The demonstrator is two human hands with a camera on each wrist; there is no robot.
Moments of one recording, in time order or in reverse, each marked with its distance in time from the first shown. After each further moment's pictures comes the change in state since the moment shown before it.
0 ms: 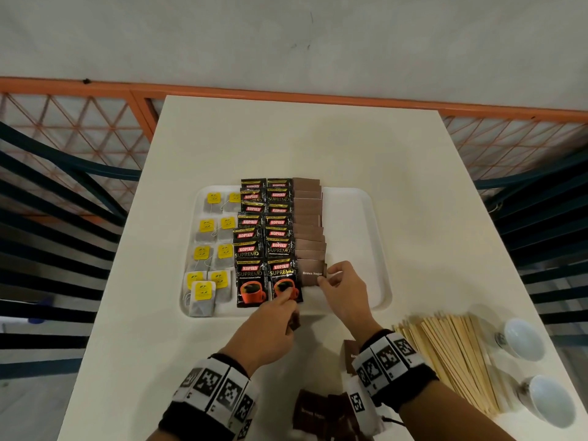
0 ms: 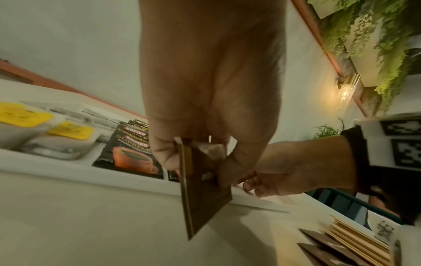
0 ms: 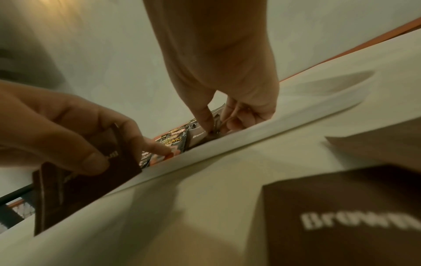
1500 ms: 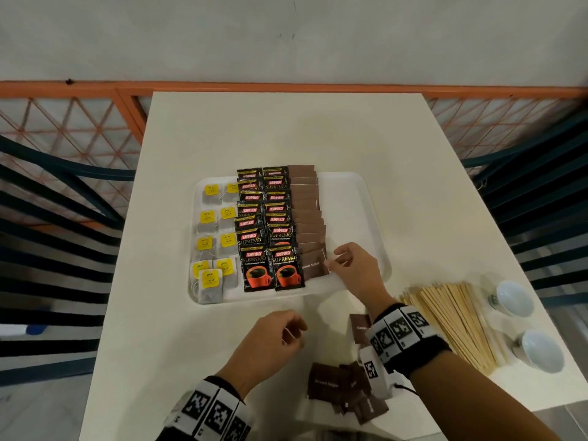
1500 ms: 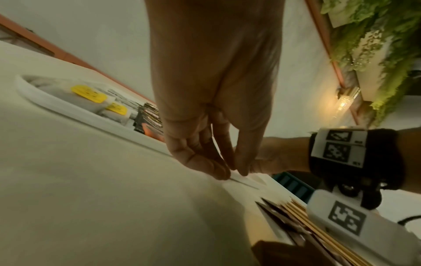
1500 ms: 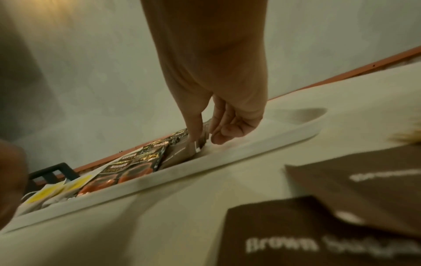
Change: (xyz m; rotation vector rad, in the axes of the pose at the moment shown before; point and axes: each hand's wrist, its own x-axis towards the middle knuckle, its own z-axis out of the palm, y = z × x) left_hand -0.042 -0.018 0.025 -0.299 0.077 0.073; right_hand -0.009 0.000 -0.016 -0.003 0.007 0.004
